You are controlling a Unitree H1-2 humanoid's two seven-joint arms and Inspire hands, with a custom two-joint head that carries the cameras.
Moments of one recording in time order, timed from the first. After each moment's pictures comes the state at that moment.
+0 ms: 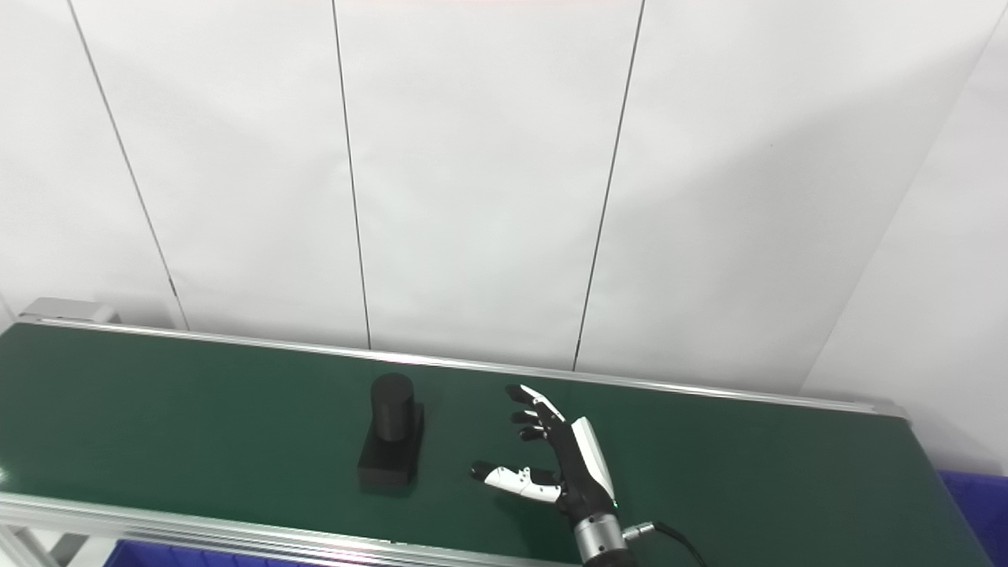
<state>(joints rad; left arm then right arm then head) 0.10 0.06 -0.37 0.47 0.07 -0.43 0.04 -0.54 -0.10 0.43 0.81 -0.14 -0.44 -0.25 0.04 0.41</state>
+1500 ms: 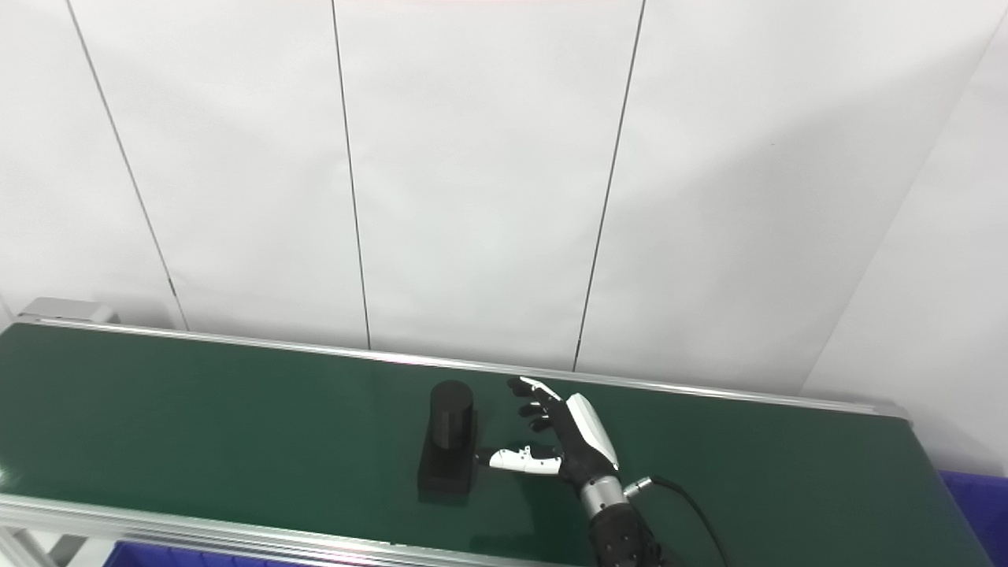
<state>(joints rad) 0.10 0.07 -0.40 0.47 0.07 -0.43 0.06 -0.73 -0.10 0.45 1.11 -0.22 -0.44 -0.22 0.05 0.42</state>
